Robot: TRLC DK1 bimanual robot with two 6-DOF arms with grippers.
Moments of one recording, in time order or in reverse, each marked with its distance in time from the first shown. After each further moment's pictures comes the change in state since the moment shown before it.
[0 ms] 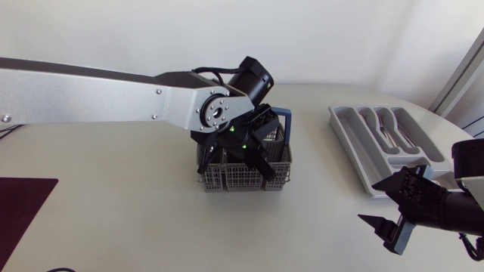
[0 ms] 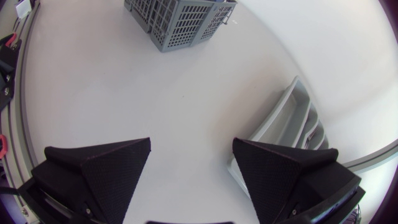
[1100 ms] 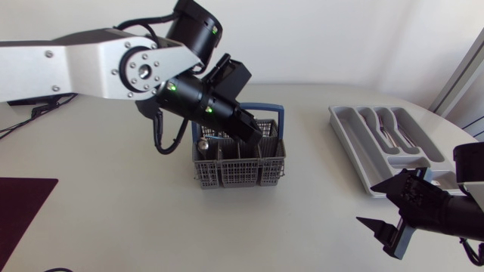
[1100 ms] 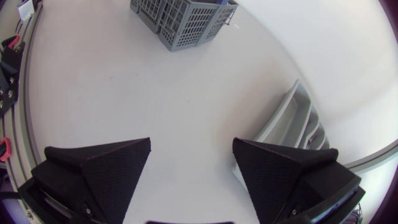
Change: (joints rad) left arm 0.125 -0.248 -0.069 0.024 0.344 -0.109; right arm 0.023 -0.057 -0.011 -0.033 -0.013 0.027
